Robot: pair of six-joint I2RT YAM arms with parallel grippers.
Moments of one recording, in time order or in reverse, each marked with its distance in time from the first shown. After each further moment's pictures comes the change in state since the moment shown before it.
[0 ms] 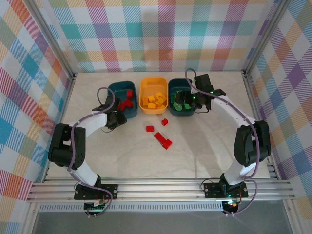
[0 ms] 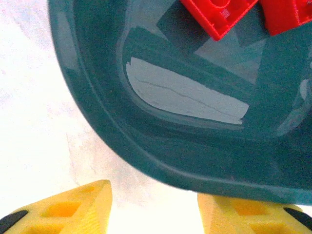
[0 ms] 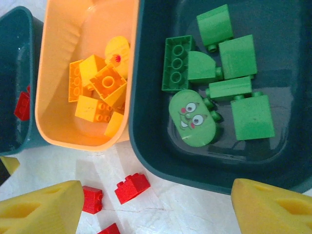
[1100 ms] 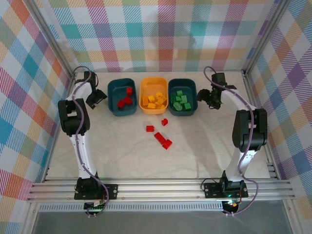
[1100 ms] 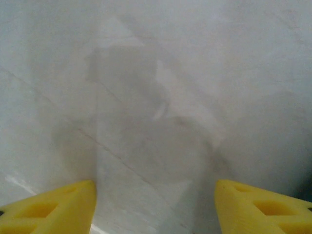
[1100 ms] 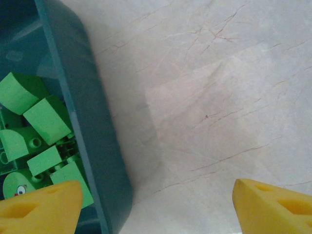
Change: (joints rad) left arm 0.332 0.650 0.915 -0.391 0.063 -0.009; right arm -0.237 0.198 0.080 -0.061 0.142 0.035
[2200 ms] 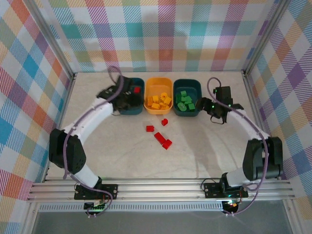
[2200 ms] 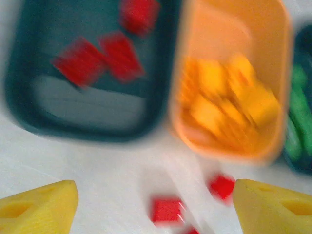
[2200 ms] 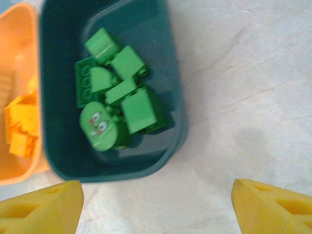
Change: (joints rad) left arm -0.585 -0.694 -0.533 0.132 -0.035 0.020; right arm 0.076 -0.443 -0.438 0.229 -0.041 0.035
